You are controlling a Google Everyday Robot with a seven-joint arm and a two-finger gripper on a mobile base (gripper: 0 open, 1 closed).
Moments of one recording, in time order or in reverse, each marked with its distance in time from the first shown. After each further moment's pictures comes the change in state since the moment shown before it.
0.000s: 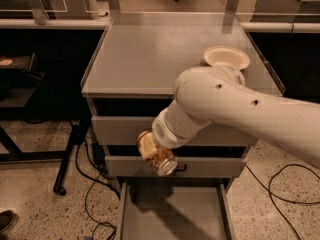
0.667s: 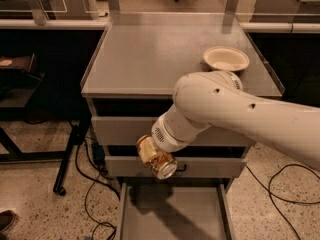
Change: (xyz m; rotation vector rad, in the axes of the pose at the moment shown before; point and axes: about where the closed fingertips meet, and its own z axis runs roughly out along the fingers) arm 0.010 0.001 0.012 -0.015 0.021 0.011
